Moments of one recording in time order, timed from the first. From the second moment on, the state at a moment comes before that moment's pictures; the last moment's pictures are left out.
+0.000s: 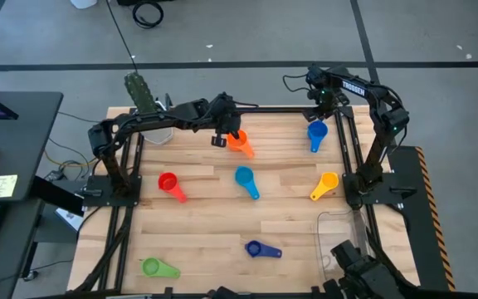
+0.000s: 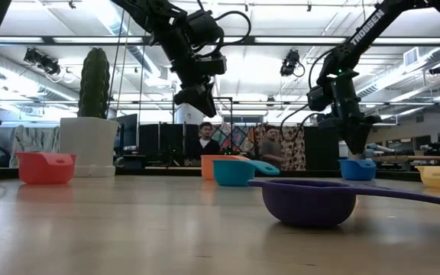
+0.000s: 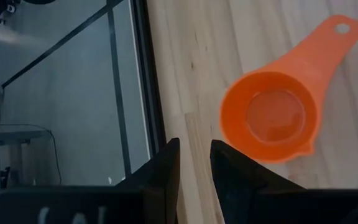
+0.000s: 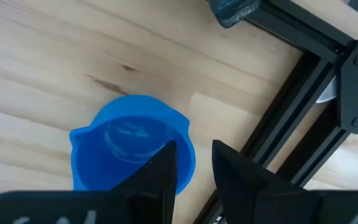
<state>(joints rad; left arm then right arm) 0.42 1.78 1.41 -0.47 -0.24 0.80 -1.11 1.80 1.35 -1.18 0.09 0.08</state>
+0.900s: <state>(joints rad) 0.42 1.78 1.41 -0.47 -0.24 0.80 -1.13 1.80 1.27 -1.13 0.04 0.05</state>
